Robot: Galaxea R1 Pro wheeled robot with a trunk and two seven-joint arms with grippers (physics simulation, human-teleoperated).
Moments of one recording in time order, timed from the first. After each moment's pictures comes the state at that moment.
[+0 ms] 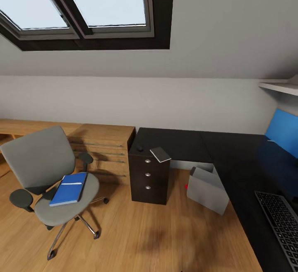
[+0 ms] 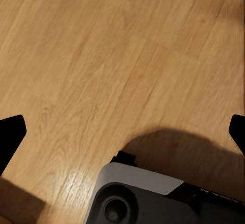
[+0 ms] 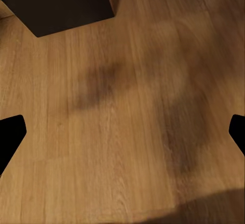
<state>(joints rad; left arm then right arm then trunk) 0.04 0.00 -0.29 -0.63 0.44 -0.08 0.41 -0.23 0.10 0.13 -0.23 -0.41 -0.47 -0.02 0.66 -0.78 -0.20</state>
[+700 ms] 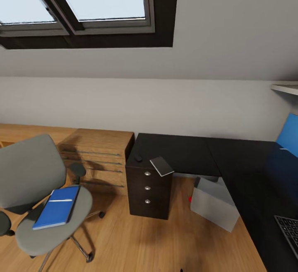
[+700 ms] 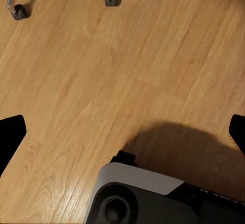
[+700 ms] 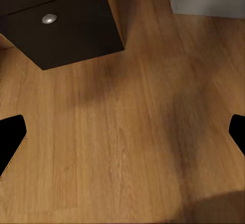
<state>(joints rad) 0.04 0.00 -0.29 -0.63 0.44 -0.09 0.41 -0.23 0.11 0.13 -0.23 -0.42 -0.51 -0.01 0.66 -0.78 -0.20</state>
